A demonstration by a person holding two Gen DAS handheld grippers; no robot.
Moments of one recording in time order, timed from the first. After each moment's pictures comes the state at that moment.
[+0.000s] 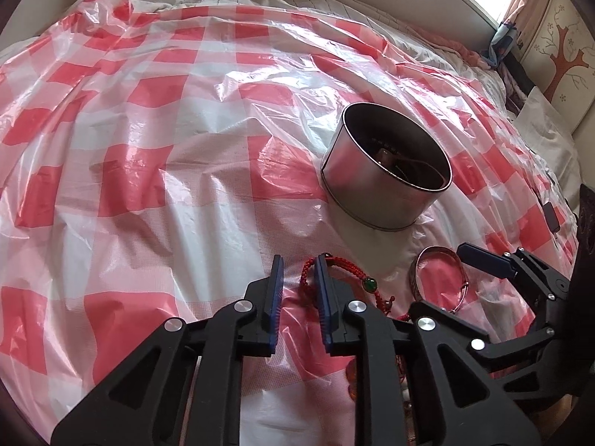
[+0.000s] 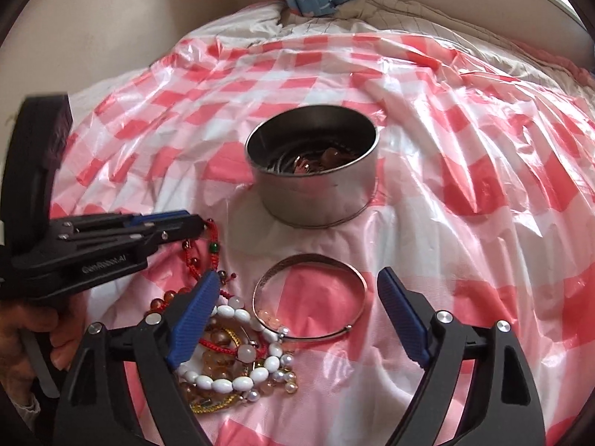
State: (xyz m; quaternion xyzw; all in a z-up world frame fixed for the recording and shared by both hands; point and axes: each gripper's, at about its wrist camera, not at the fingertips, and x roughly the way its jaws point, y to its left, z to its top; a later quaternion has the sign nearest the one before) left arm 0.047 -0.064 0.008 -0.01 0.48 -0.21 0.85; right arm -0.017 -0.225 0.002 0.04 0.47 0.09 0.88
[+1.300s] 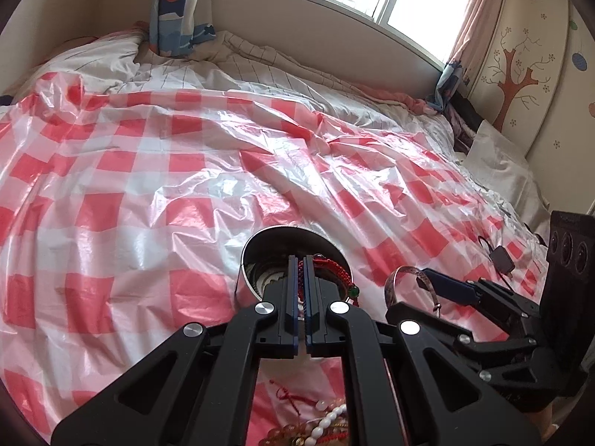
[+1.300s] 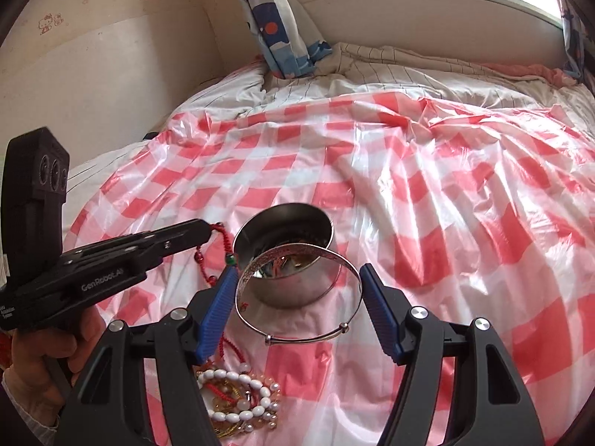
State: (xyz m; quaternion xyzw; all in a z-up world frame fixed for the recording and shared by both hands) left arm 0.060 -0.108 0.079 -0.05 0.36 -0.29 0.88; right arm -0.015 -0.273 0.065 0.11 0.37 0.08 0.92
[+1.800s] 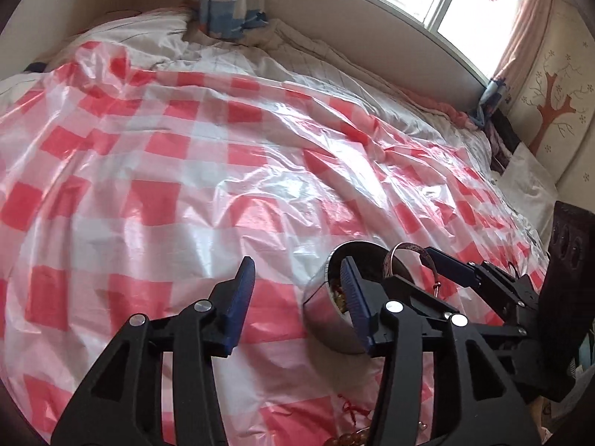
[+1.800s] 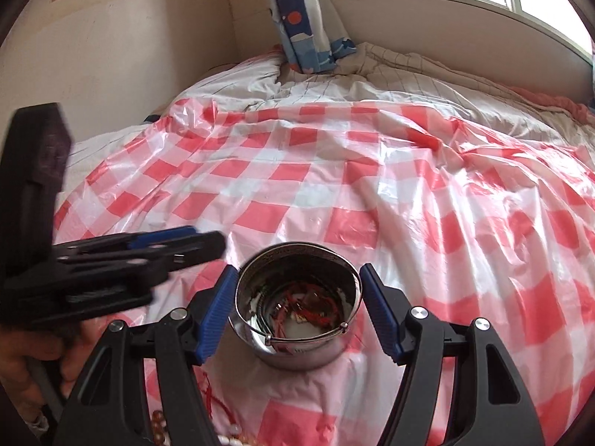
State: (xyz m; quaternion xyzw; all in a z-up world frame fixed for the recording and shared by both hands) left arm 0.095 -0.061 0.068 -0.08 0.40 -0.22 0.89; right arm 0.054 -0.237 0.056 0.05 0.37 0.10 0.92
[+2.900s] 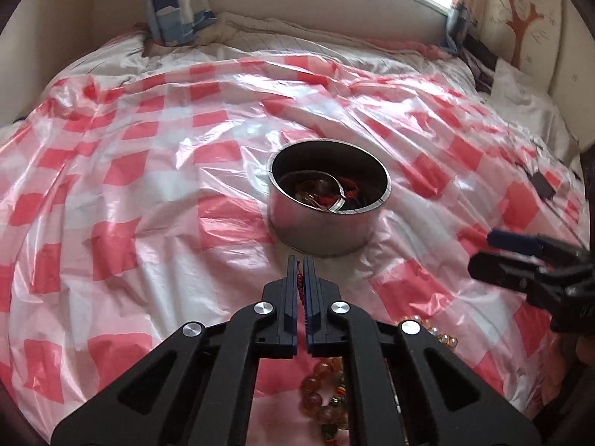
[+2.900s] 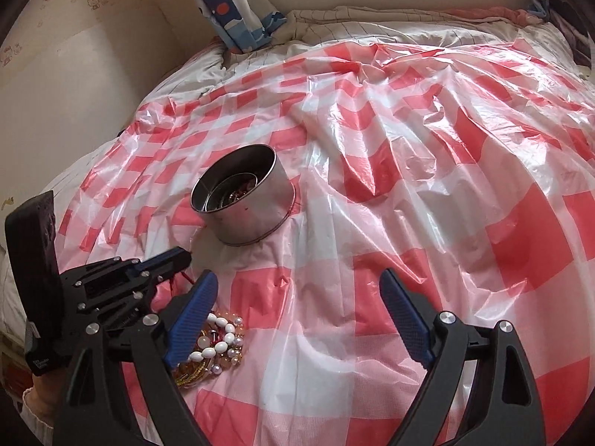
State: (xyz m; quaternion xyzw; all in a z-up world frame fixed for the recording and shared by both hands) left arm 0.023 -0.091 0.038 0.04 0.39 -0.24 0.89; right arm -0.054 -0.300 0.029 0.18 0.43 0.04 0.89
